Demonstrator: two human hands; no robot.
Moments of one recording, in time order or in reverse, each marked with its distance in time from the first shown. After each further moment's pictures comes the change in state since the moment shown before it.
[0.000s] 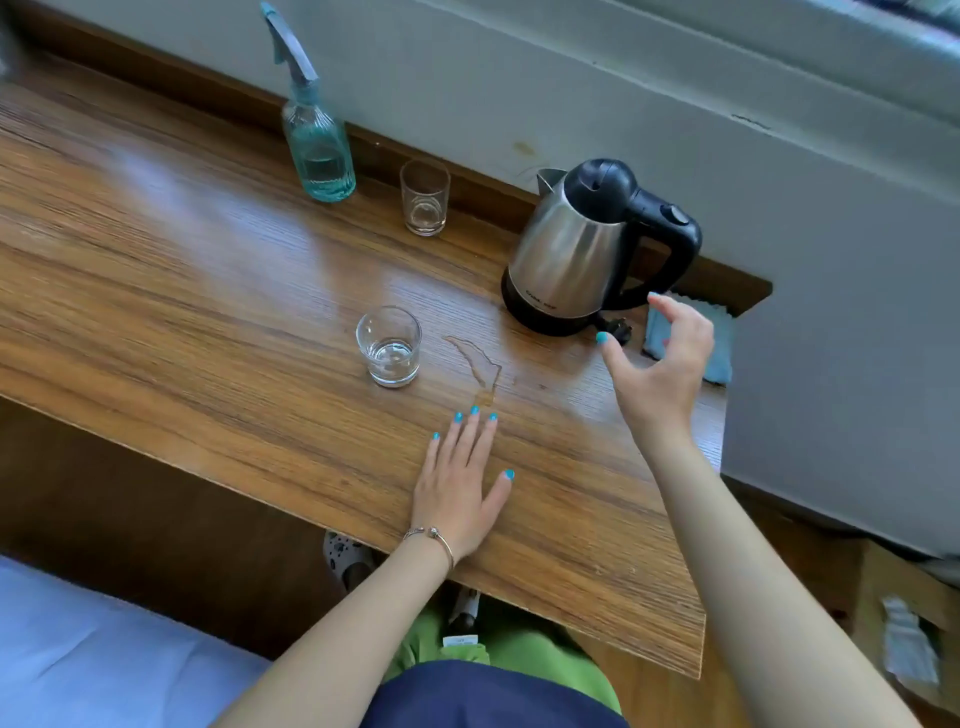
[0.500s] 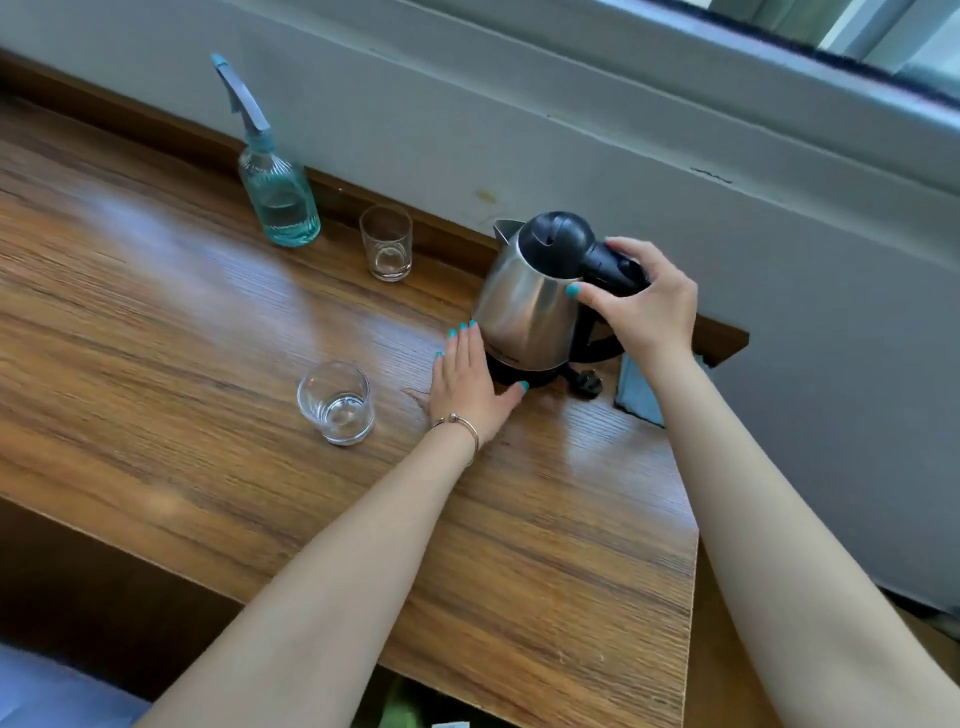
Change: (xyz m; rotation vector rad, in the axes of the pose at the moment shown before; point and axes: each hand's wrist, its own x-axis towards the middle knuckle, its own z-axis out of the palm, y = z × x) left_hand 0.181 0.054 -0.046 -0.165 0.123 -0.167; right_hand 0.142 0.010 0.012 0.039 -0.140 -0.060
